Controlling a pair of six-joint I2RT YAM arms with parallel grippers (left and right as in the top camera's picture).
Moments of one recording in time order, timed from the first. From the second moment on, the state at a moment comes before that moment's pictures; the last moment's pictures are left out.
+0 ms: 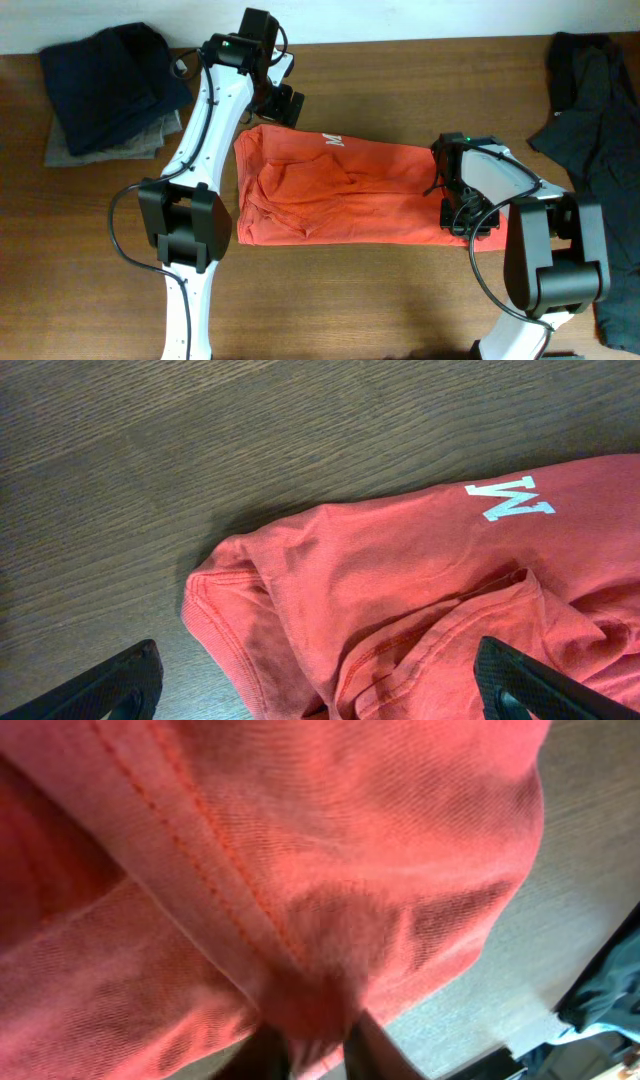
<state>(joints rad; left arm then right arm) -0.27 2.36 2.37 -1.29 0.03 0.09 0.08 1.92 1.17 -1.14 0.33 0.35</state>
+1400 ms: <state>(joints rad) -0.27 2.36 2.37 -1.29 0.03 0.09 -0.15 1.92 1.59 -1.35 0.12 0.25</state>
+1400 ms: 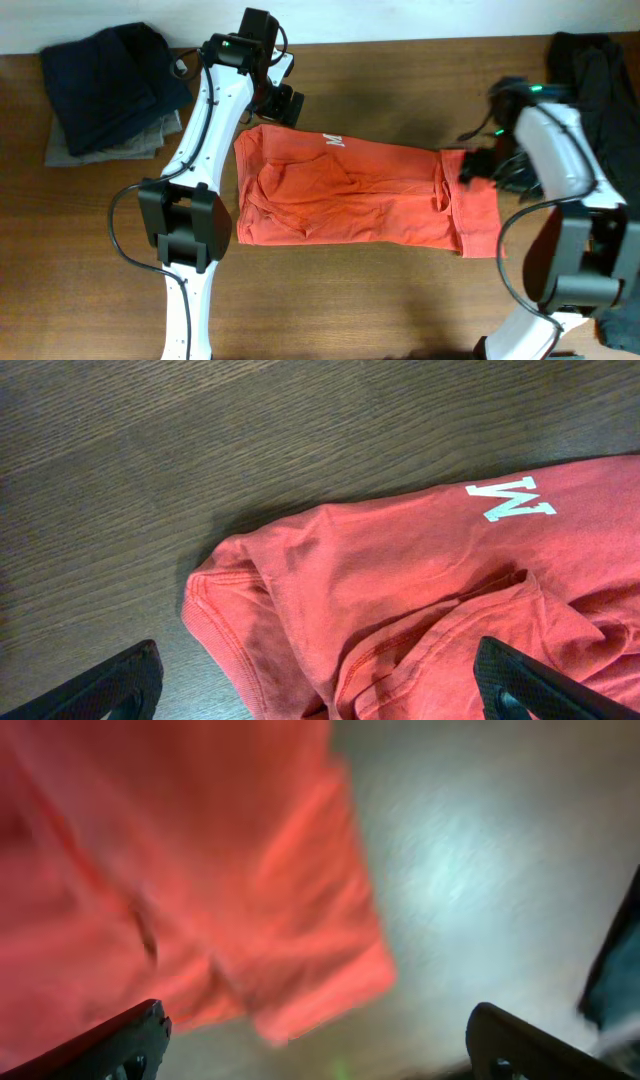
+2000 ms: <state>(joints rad) -0.27 2.36 2.37 -1.29 0.03 0.09 -0.58 2.01 1.40 -0.97 -0.66 -0.33</state>
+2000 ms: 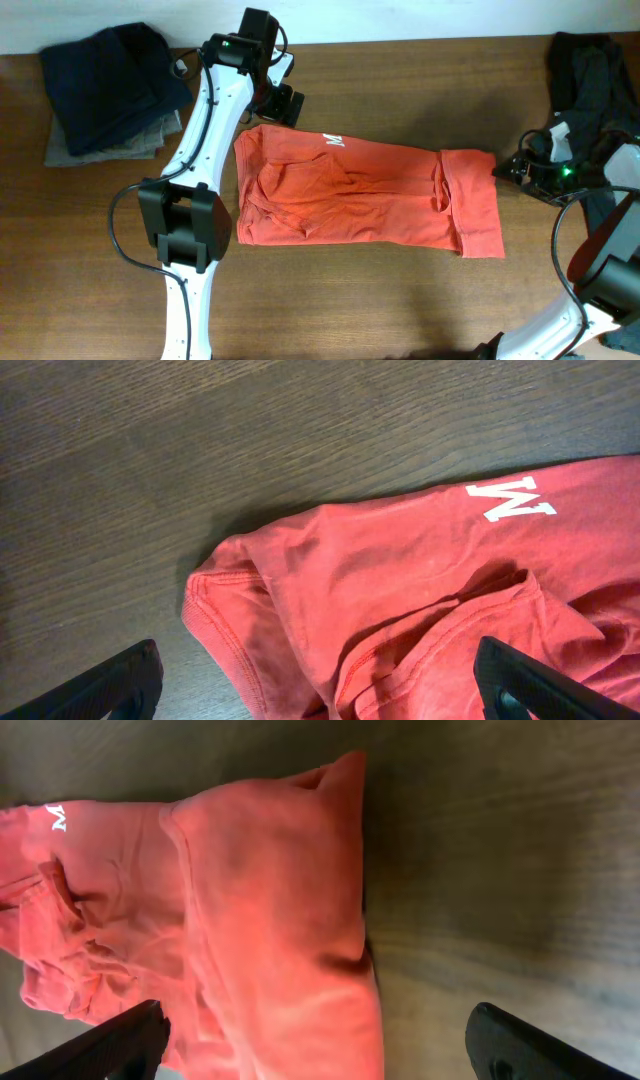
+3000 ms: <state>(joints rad) -0.27 2.36 2.37 -1.29 0.03 0.09 -0.55 2.11 1.28 -0.90 -0.91 -0.50</state>
